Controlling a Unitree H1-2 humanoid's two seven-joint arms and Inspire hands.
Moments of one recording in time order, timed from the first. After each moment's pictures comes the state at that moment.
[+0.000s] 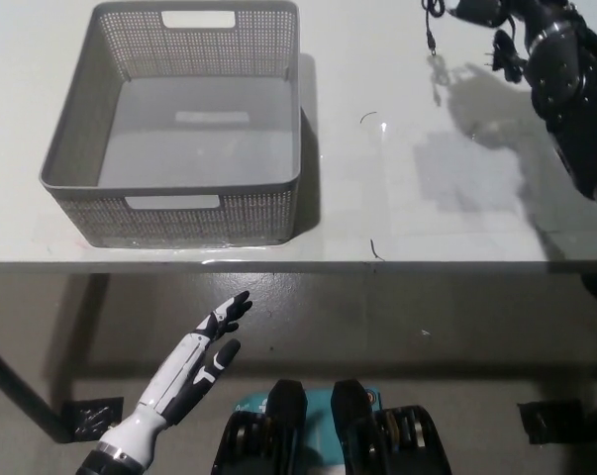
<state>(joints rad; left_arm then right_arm) -0.10 0.21 -0.15 0.10 0.17 -0.28 -0.17 -1.31 -0.28 0.30 1.22 -0.48 -0.26 -0.21</state>
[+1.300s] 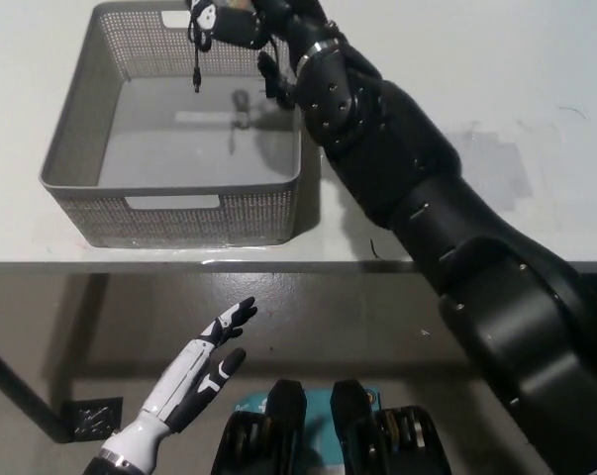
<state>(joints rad) -0.08 0.21 -0.16 0.07 0.19 -0.27 -0.17 -1.37 0.10 0.25 1.20 -0.44 -0.18 -0.21</state>
